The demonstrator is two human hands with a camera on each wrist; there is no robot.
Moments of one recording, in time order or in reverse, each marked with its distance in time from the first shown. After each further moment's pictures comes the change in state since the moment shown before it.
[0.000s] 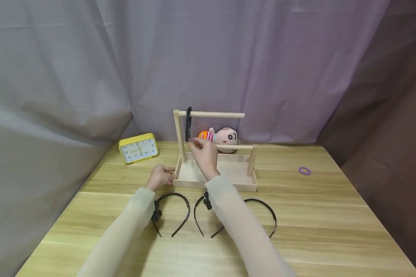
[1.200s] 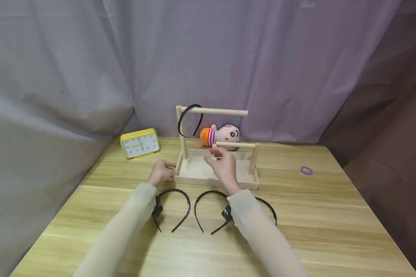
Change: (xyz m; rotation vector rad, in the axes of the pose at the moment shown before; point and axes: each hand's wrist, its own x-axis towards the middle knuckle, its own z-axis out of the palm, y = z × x) left_hand 0.005 -0.001 -0.002 -0.045 -0.022 -0.025; right_hand -0.037 0.024 -0.046 0.067 -0.072 0.140
